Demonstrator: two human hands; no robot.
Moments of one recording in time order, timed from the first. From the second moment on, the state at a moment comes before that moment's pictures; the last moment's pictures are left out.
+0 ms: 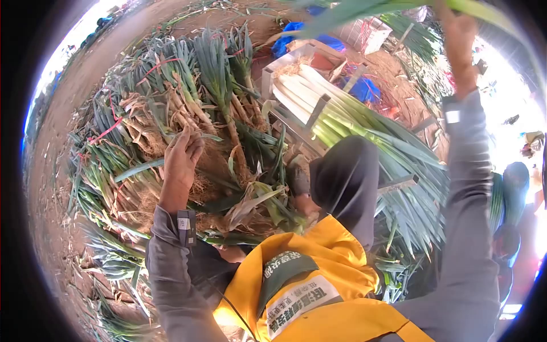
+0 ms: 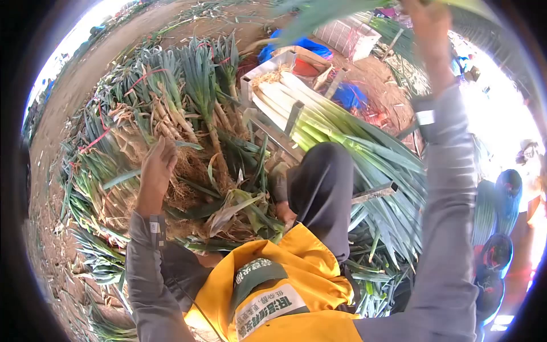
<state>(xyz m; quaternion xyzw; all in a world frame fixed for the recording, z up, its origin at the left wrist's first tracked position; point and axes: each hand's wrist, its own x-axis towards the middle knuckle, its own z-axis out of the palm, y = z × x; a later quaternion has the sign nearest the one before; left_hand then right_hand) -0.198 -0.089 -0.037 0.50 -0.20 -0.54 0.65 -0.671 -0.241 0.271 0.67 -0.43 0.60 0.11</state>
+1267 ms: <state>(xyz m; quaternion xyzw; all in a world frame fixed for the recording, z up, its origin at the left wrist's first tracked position) -0.439 -0.351 -0.191 0.55 -0.27 -0.58 0.53 -0.720 -0.249 -0.086 0.90 -0.41 -0.04 -0.13</state>
